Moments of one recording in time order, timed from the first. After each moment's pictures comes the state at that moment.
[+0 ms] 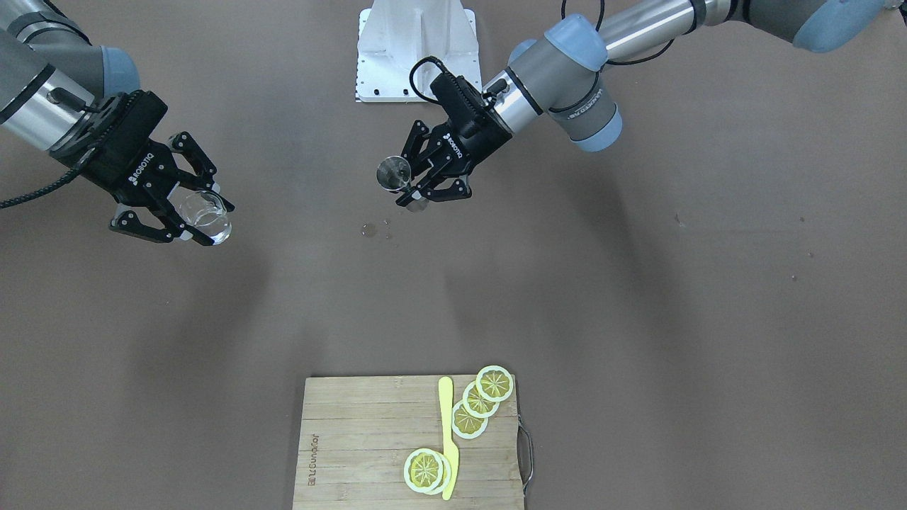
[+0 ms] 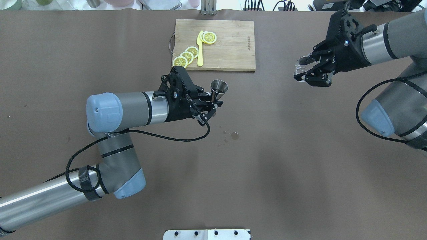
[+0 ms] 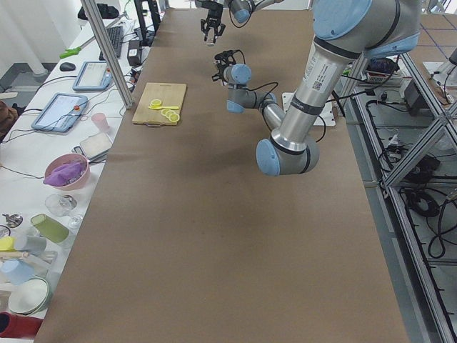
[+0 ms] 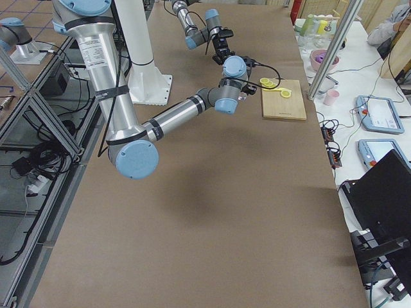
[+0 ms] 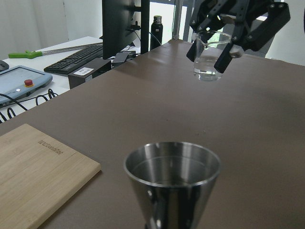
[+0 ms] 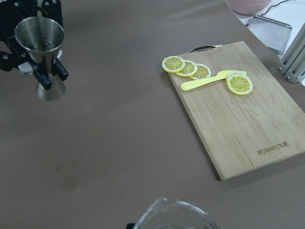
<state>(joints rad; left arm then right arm) -0.51 -2.18 -1.54 -2.73 -1.71 -0.40 0.97 -1.27 1.81 -0.85 2.29 0.00</state>
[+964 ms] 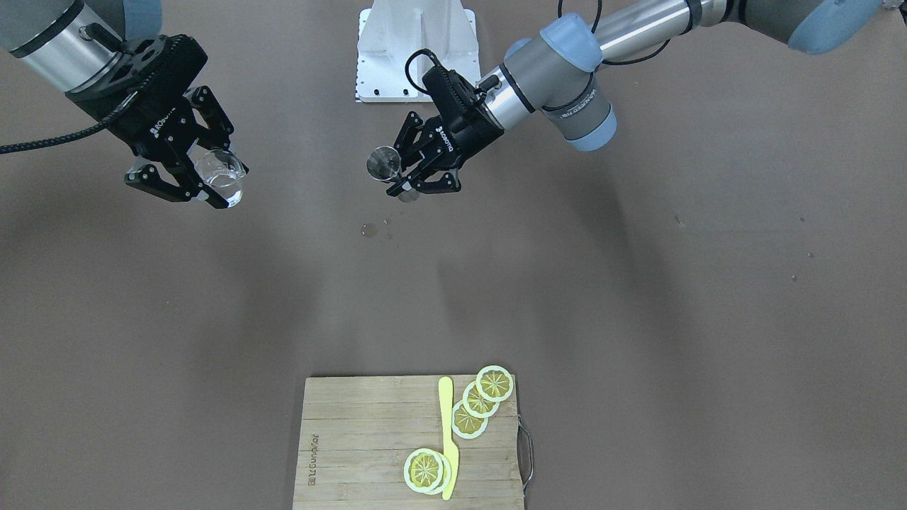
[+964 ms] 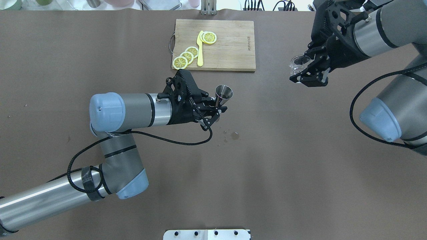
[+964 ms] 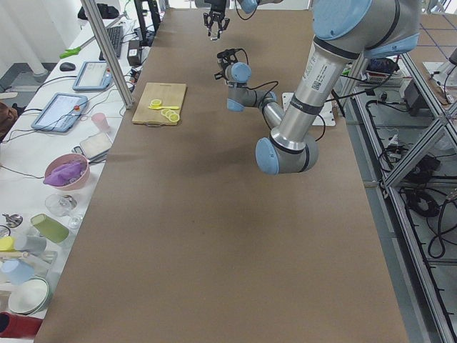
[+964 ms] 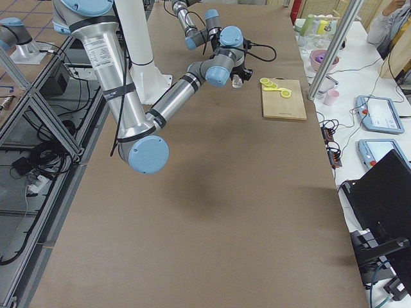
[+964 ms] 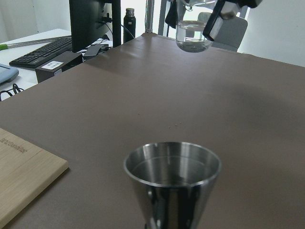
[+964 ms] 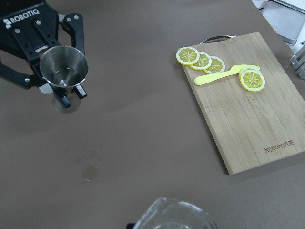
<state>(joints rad) -0.50 -2.20 -1.53 -2.73 -1.75 -0.39 0.95 -1.20 2.01 -1.30 2.24 -0.14</state>
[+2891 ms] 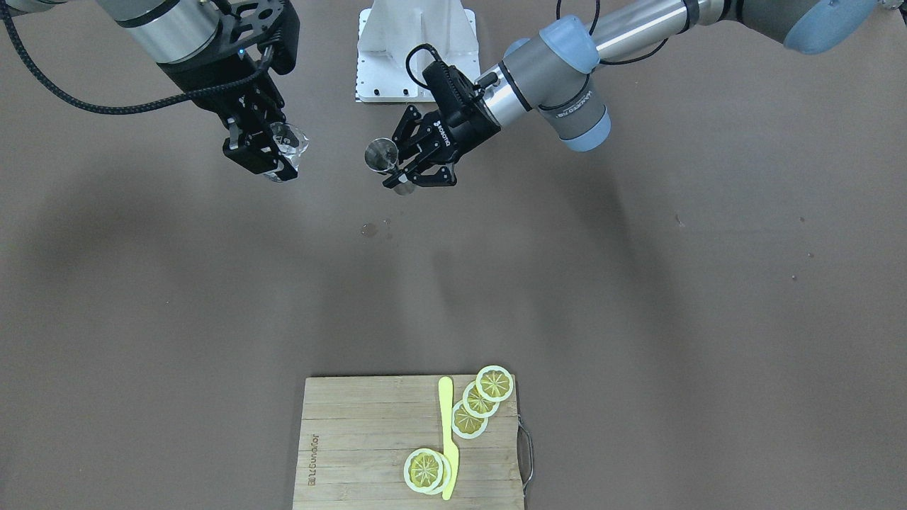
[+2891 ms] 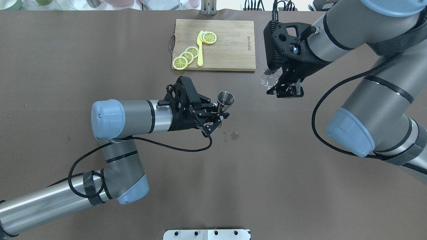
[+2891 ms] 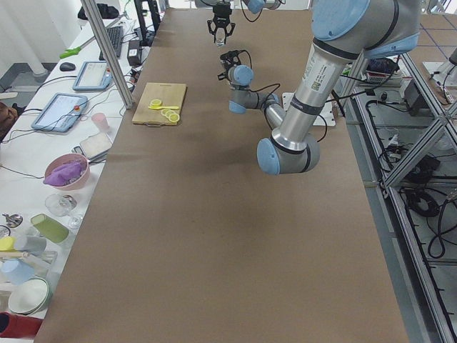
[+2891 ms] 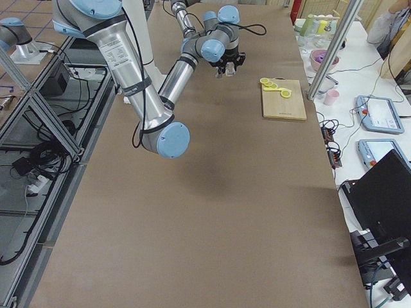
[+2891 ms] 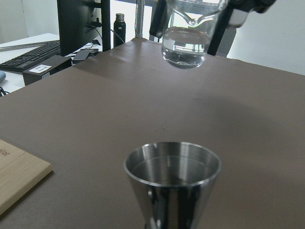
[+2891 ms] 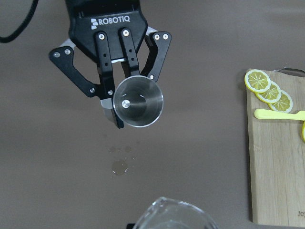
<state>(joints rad) -0.48 -2.19 -1.52 -2.79 -1.75 -0.39 0.83 -1.01 2.04 -1.64 2.19 -0.54</state>
